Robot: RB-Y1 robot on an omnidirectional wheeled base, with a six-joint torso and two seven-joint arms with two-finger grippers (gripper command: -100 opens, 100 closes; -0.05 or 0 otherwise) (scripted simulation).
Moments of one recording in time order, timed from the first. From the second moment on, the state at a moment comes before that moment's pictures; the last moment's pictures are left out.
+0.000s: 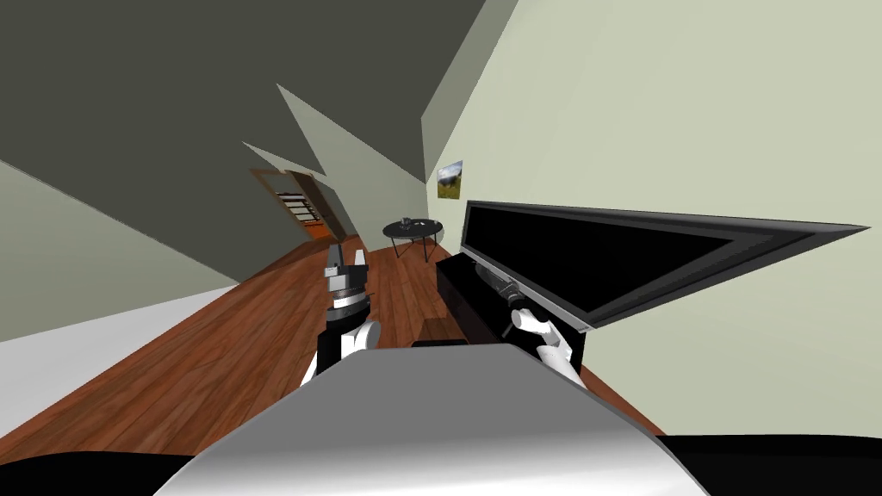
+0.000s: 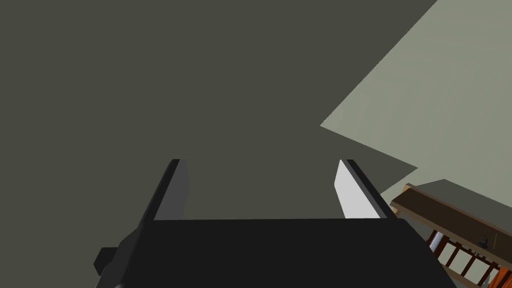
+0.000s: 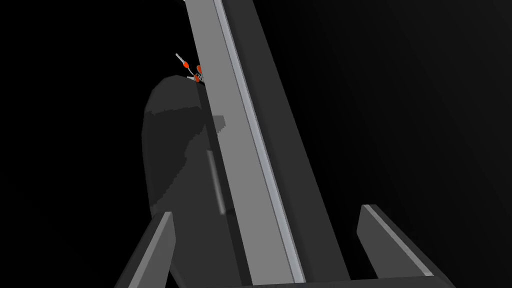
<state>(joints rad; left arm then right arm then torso) 0.47 -0.03 0.00 -2.31 0.07 -0.56 -0.12 0.20 -0.32 -0.22 -1.58 -0.41 0.19 -0.53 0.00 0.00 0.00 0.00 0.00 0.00</state>
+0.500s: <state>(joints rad) 0.47 -0.03 0.00 -2.31 0.07 -0.56 -0.12 0.16 -0.34 -0.27 -1.41 -0.47 0.26 -0.64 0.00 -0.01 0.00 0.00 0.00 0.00</state>
